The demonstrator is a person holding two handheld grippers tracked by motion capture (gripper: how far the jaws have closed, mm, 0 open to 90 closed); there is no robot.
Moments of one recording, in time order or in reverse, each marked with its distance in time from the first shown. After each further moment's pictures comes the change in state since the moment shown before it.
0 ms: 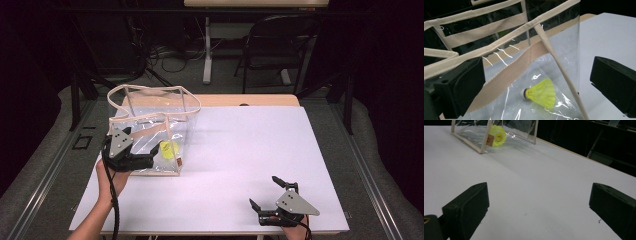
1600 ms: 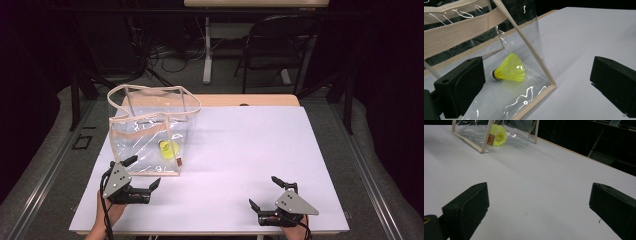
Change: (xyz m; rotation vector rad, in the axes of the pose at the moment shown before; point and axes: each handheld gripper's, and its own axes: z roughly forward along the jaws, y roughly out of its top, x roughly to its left) left arm -0.022 -0.076 -0.025 -0.066 -0.197 0.072; right arm 0.001 -0.001 0.001 0.003 0.006 -0.002
